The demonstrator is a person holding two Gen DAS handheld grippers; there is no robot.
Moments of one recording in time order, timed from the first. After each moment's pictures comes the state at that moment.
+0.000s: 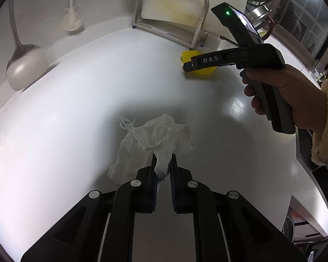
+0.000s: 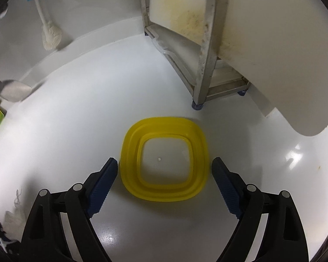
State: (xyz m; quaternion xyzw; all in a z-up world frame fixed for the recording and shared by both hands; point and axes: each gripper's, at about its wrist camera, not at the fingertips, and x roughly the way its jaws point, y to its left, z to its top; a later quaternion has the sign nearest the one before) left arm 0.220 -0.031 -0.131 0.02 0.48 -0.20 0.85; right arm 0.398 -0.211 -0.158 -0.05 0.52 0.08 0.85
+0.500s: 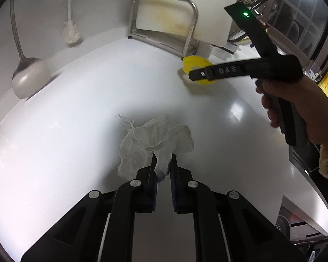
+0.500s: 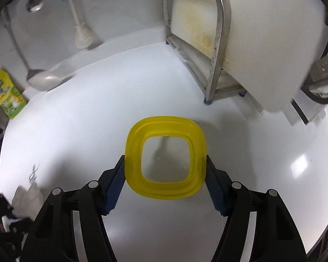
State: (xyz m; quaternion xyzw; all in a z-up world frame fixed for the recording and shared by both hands) left arm 0.204 -0.041 -0.110 0.02 0.46 -0.19 0.86; right arm 0.341 -0.210 -0.119 -0.05 0.50 0.12 0.85
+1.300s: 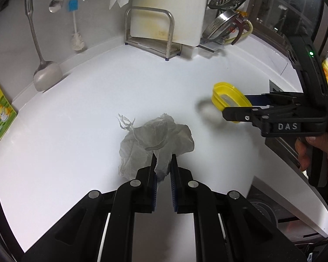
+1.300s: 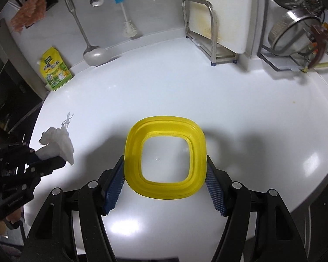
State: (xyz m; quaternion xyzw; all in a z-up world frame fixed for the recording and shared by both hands) left arm 0.113 -0.066 -0.074 0.04 0.45 -0.19 0.87; right arm 0.168 -0.239 -0.083 -0.02 0.49 0.18 0.85
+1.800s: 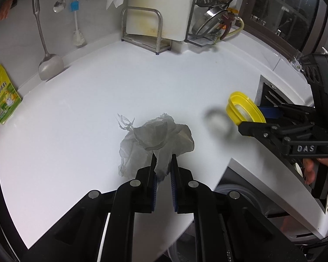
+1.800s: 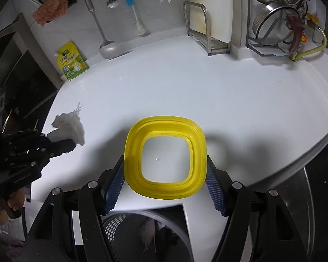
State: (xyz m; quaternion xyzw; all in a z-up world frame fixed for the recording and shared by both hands) left arm 0.050 -0.089 -0.067 0.03 0.45 -0.19 0.87; right arm 0.079 -0.265 -0.069 -0.01 0.48 0.19 0.85
